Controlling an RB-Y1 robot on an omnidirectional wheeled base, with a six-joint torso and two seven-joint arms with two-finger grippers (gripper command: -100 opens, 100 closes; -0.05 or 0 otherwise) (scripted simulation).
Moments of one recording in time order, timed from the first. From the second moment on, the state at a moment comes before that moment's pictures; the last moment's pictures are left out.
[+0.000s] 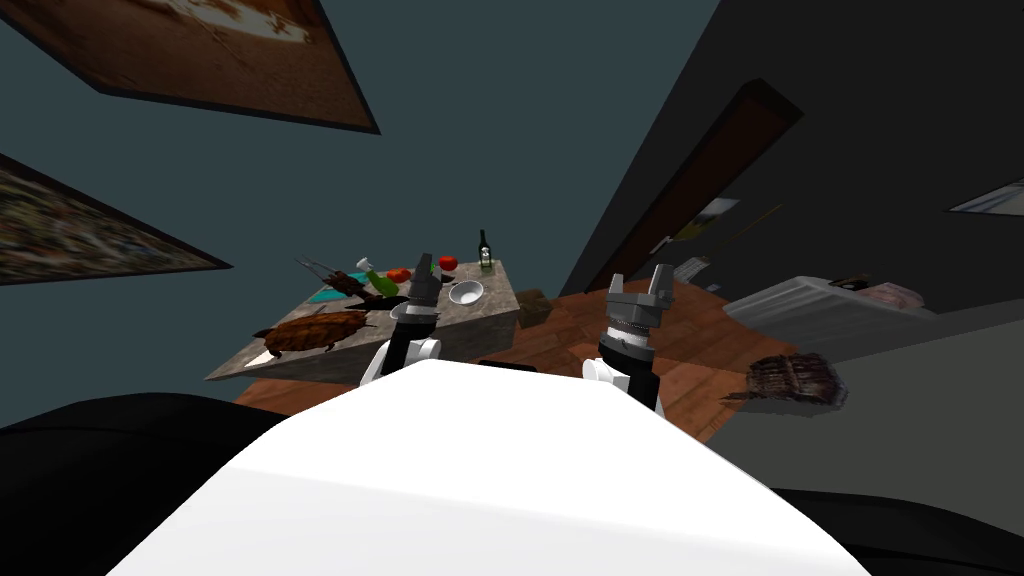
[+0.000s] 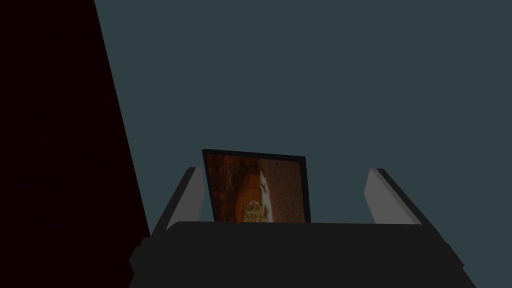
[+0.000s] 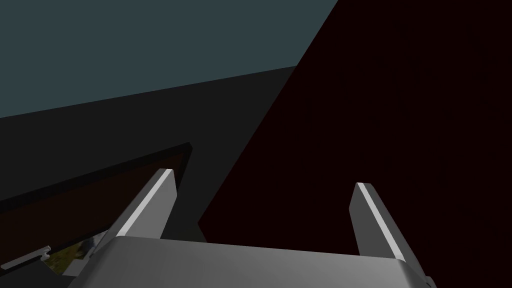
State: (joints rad) left arm 0.50 0.10 0.03 -2.27 -0.04 -0.34 -0.12; right arm 0.53 -0.03 0.01 -2.39 -0.03 -0.47 -0.02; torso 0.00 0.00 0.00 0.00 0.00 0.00
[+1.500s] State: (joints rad) left arm 0.36 0.18 0.16 -2.29 -0.02 0.05 -0.09; right arm 0.53 -0.03 0.01 -2.39 -0.03 -0.47 -0.02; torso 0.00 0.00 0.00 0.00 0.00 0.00
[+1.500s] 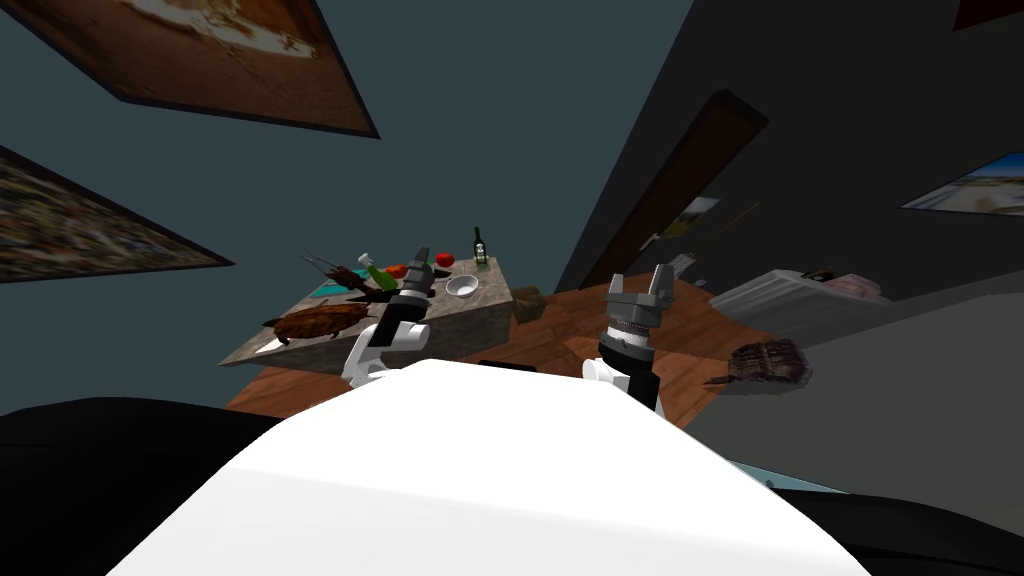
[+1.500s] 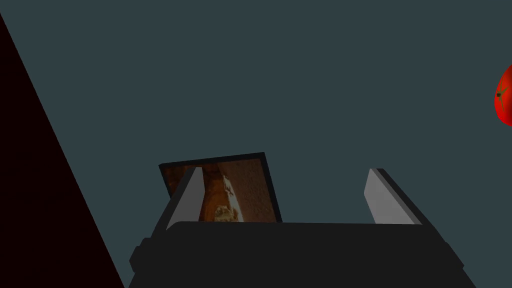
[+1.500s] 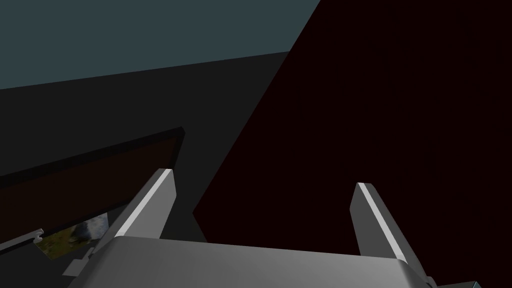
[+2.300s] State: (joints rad) left arm 0.29 0.19 0.24 -2.30 0.00 0.28 -0.08; right arm 0.53 -0.03 0.01 -2.39 -0.03 -0.47 -0.02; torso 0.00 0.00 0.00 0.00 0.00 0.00
